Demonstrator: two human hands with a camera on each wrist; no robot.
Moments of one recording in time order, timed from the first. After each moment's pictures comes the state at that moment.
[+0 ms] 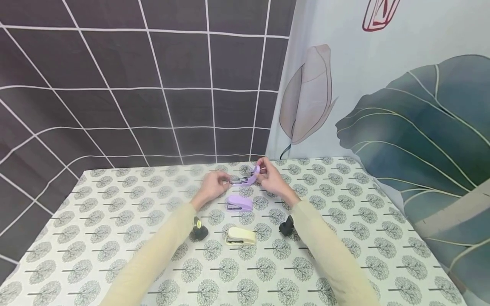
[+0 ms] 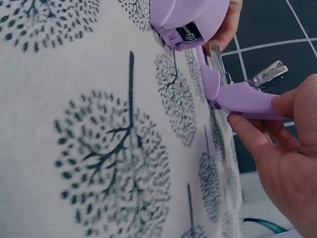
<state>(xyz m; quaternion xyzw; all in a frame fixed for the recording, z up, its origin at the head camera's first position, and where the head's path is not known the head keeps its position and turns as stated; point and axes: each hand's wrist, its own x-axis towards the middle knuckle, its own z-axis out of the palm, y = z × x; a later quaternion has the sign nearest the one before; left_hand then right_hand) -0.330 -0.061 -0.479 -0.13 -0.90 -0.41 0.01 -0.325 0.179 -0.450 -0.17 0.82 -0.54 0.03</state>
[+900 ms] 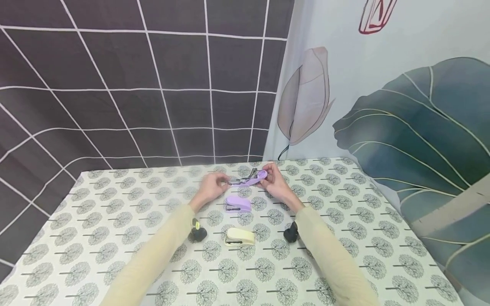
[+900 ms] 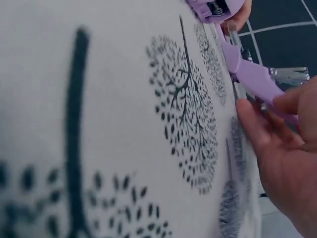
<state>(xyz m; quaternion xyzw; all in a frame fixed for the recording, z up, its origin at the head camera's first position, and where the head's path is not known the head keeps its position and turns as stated) -0.329 -0.061 -0.481 -0.15 -0.90 -0.41 0.03 -0.314 0.196 -0.465 -0.11 0.76 -0.63 0.05</state>
